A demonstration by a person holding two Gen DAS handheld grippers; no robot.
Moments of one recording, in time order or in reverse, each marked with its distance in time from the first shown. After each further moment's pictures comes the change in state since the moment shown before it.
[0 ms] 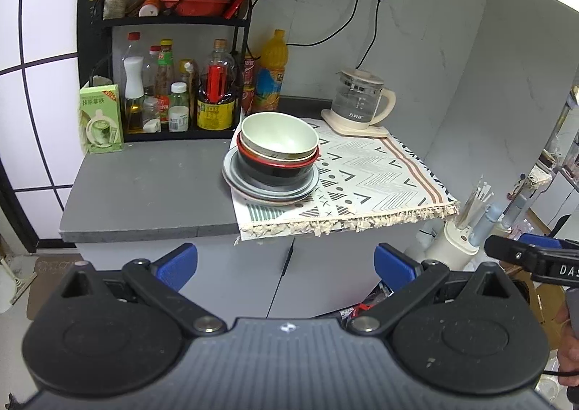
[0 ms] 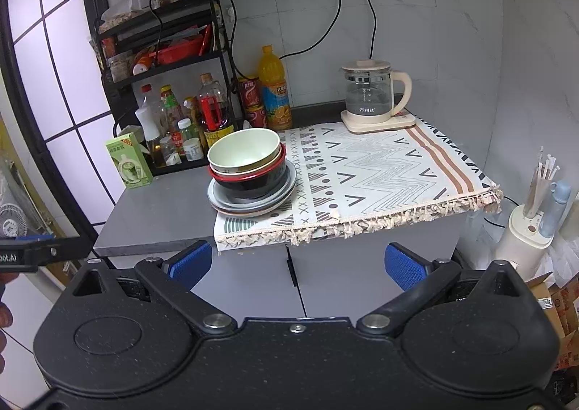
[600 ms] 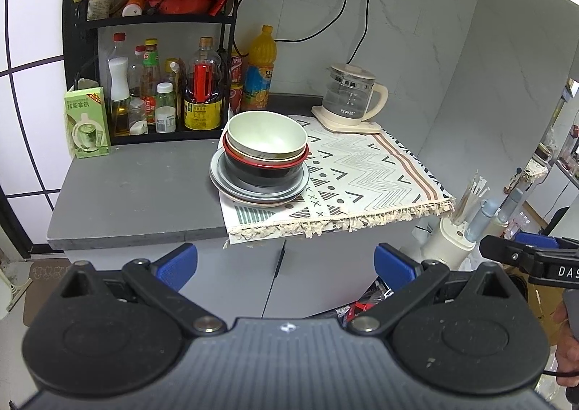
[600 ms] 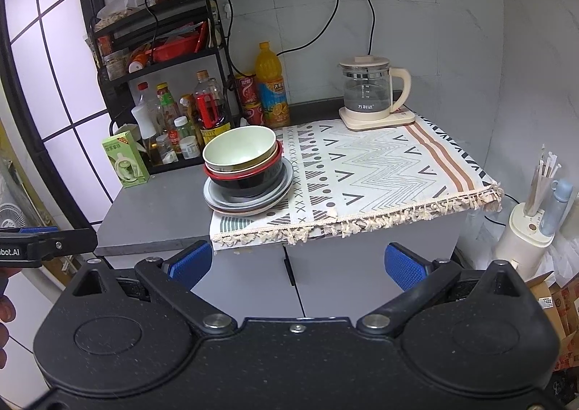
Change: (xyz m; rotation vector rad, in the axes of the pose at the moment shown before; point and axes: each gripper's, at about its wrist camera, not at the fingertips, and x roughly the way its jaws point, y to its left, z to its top) left arm 0.017 -0.013 0.006 0.021 0.015 -0.016; right arm 0.006 -0.008 0.000 0.010 0.004 0.004
